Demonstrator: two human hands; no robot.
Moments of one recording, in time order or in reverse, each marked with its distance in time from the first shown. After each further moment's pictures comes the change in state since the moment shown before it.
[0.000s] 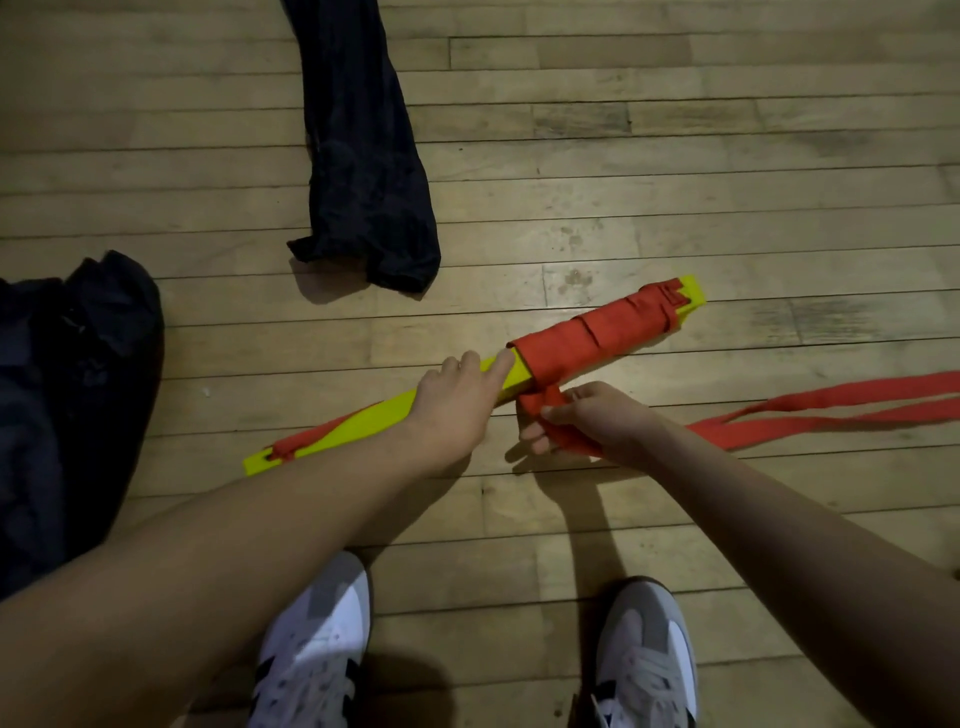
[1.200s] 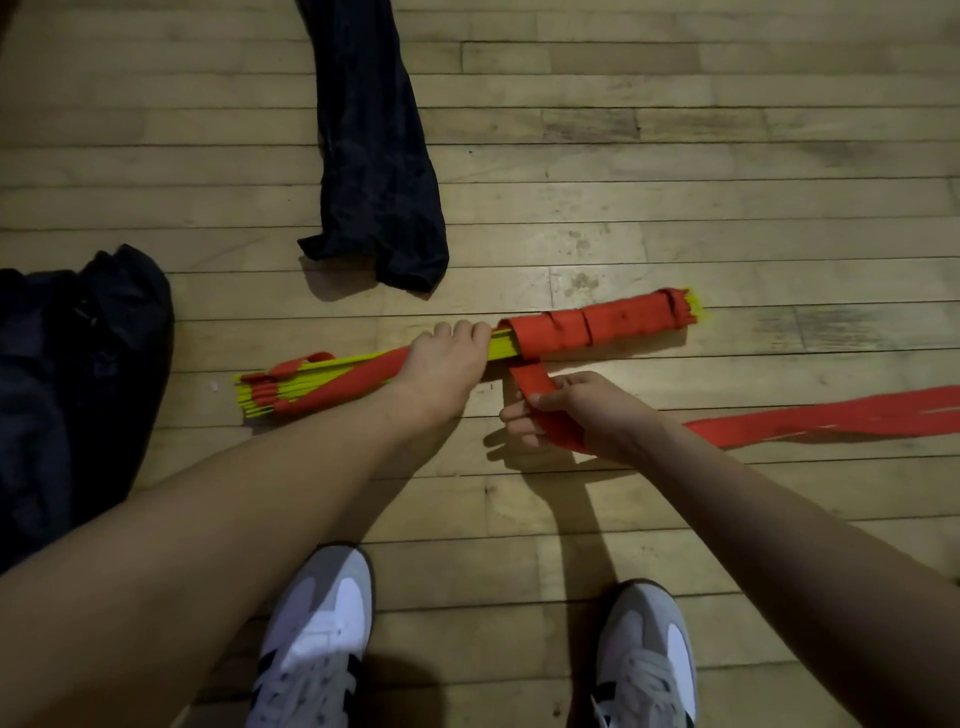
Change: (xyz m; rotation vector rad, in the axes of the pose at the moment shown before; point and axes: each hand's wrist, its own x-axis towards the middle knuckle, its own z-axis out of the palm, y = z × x) left_hand 0.016 -0.022 -0.018 0.124 0.071 -0.019; right_hand 0.002 -0.011 0.011 0.183 -0.052 -0.001
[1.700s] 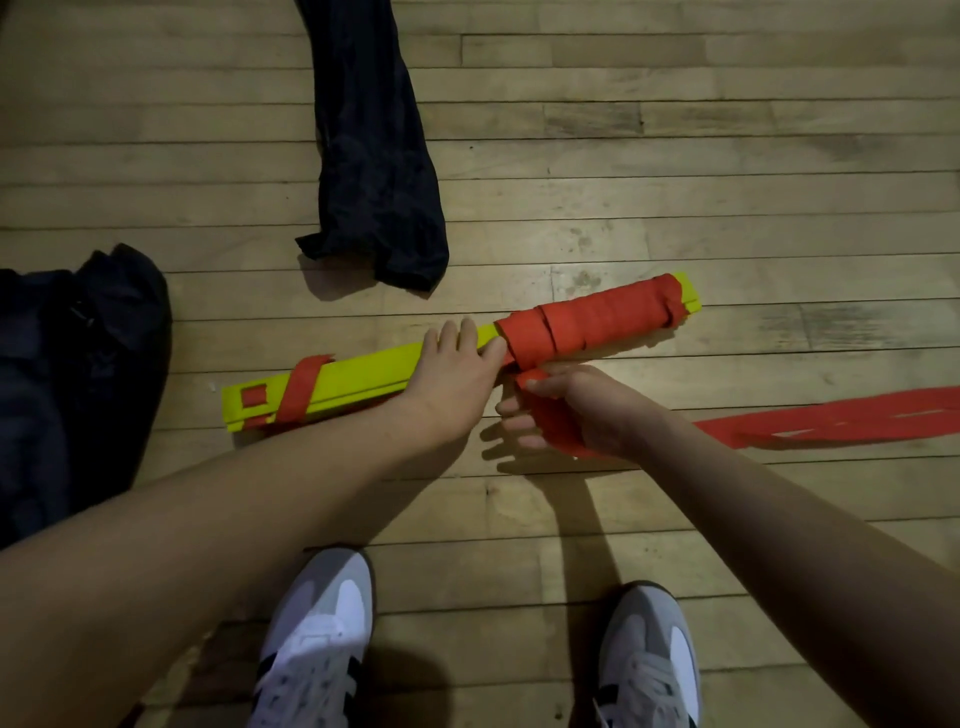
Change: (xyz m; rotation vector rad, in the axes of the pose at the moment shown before) left_hand -0.003 0.010 0.011 0.068 -0.034 0.047; right_hand 0.000 -0.007 0.006 0.028 -0.073 0.017
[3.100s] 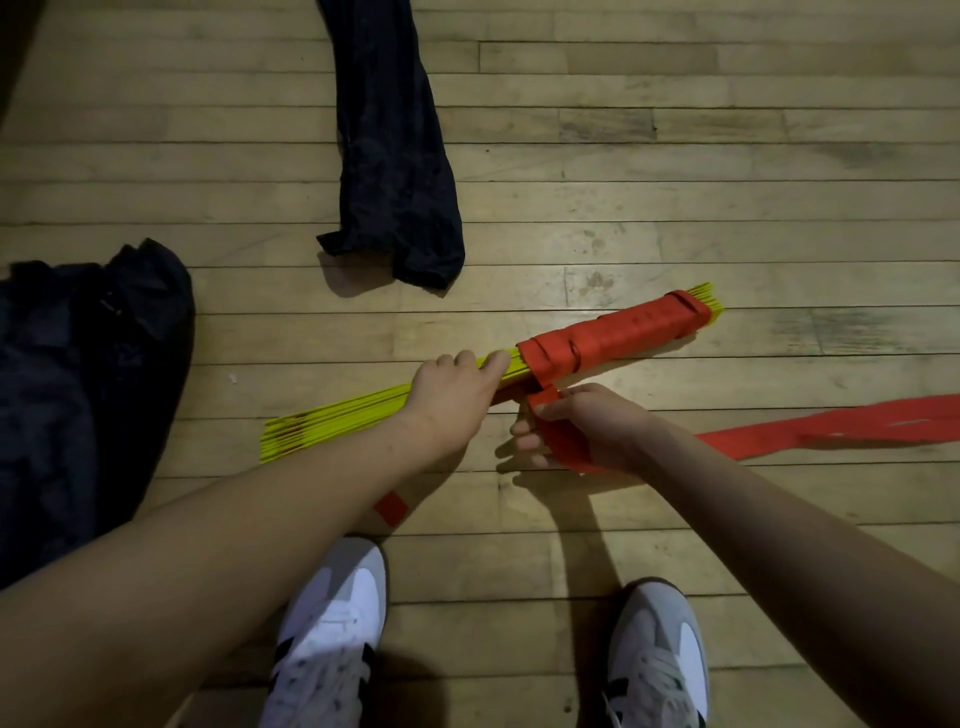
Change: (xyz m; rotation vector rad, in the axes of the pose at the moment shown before) left_hand -0.023 -0.004 0.008 -0.034 0.015 -0.025; right_hand -0.004 0.015 0.007 -0.052 0.069 0.065
